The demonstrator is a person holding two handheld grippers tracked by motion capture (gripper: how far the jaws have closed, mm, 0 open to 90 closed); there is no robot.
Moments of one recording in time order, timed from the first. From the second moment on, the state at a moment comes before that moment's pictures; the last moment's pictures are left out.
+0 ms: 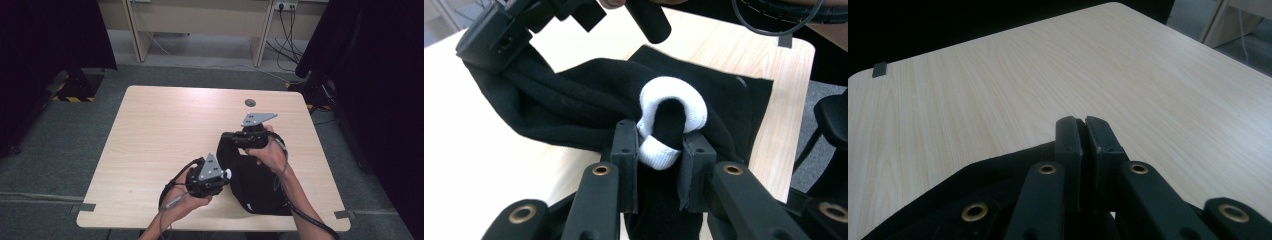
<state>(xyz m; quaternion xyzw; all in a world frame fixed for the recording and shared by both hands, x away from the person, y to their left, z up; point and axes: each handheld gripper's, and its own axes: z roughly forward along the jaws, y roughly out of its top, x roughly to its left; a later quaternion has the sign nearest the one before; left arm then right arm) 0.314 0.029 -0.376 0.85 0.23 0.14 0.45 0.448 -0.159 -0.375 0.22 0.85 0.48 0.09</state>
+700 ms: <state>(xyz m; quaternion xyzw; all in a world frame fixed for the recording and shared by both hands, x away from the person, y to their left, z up) 0.332 -0.061 -0.404 0.87 0.20 0.09 0.44 0.440 -0.259 -0.401 0.30 0.83 0.45 0.10</state>
